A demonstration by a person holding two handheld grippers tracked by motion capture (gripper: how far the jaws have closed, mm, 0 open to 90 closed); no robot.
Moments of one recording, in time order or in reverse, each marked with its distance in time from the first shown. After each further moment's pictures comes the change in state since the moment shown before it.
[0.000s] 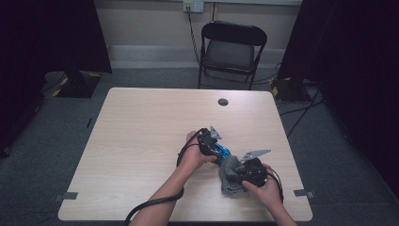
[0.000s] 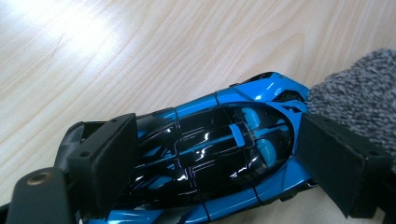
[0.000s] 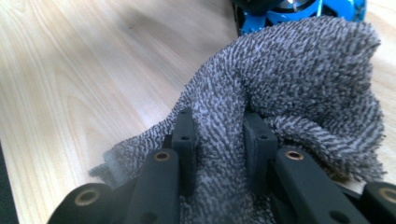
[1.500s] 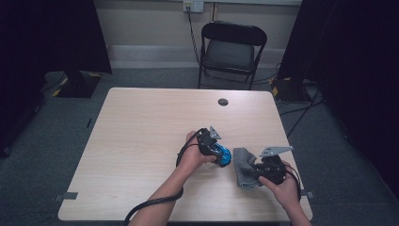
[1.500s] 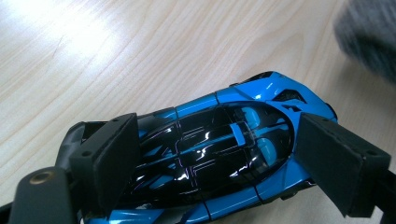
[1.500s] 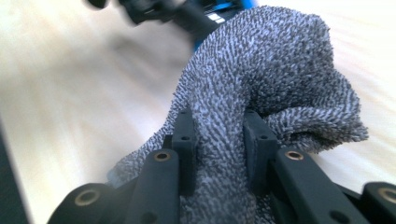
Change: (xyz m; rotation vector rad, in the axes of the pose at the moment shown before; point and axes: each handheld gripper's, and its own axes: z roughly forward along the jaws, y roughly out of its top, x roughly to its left) left arm 0.001 -0.001 -0.001 -0.005 -0.004 0.004; right arm -0.016 -0.004 -0.053 -0.095 -0.088 -0.004
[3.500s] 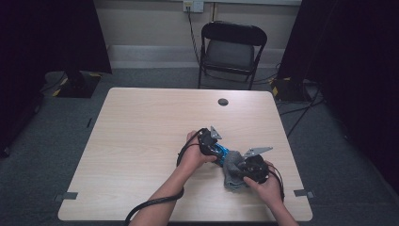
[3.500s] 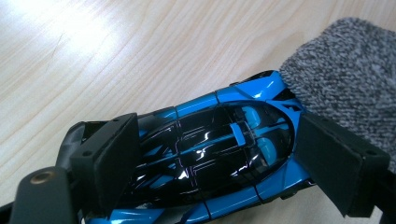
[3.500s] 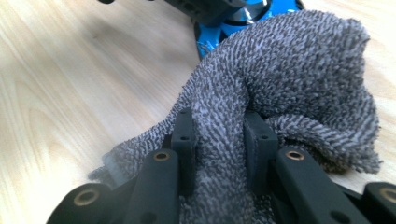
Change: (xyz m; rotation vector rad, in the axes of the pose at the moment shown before) left arm -0.001 0.002 0.000 0.013 0.004 0.003; right arm 0.012 0.004 0.050 0.083 -0.002 0.010
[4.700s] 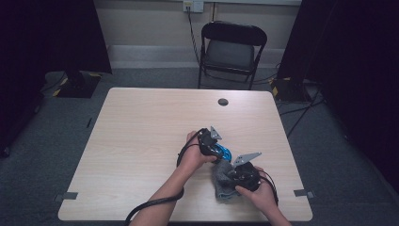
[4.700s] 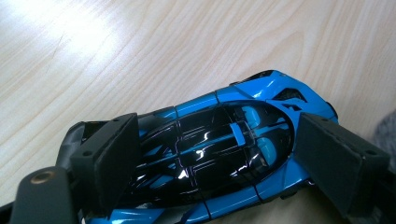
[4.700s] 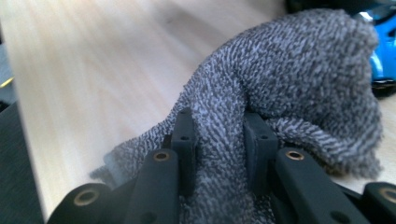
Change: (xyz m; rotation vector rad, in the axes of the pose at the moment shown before) left arm -0.001 -0.001 0.000 -0.008 0.003 -0.001; right arm 0.037 0.002 0.007 0.046 0.129 -0.103
